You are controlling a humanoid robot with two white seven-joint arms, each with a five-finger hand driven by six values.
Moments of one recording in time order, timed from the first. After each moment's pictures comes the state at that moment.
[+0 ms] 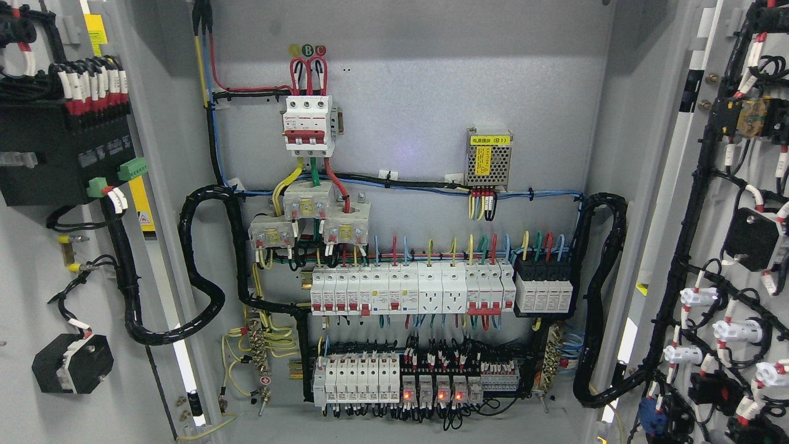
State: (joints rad) left arm 0.44 0.16 0.47 -1.96 0.68 -0.24 -0.68; right arm 0.42 -0.24 -0.17 -2.08 -0.48 -0.61 0.26
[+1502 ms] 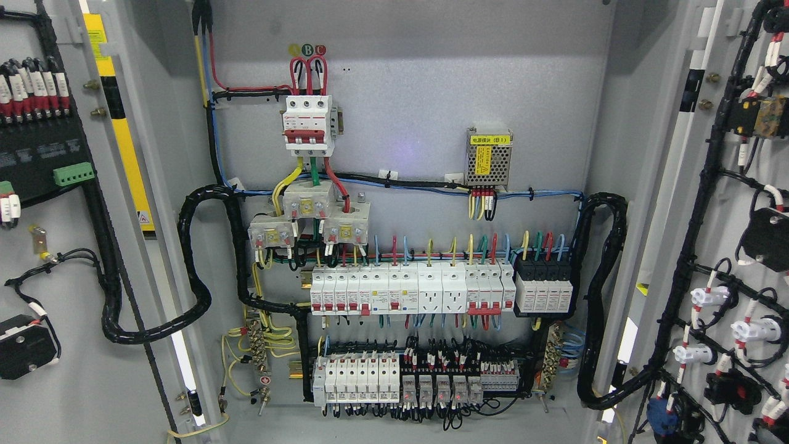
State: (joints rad) left arm 0.25 0.42 0.64 -1.54 0.86 -0.17 -0.76; right arm 0.42 -0.23 -0.26 -2.05 -0.49 -0.61 0.27
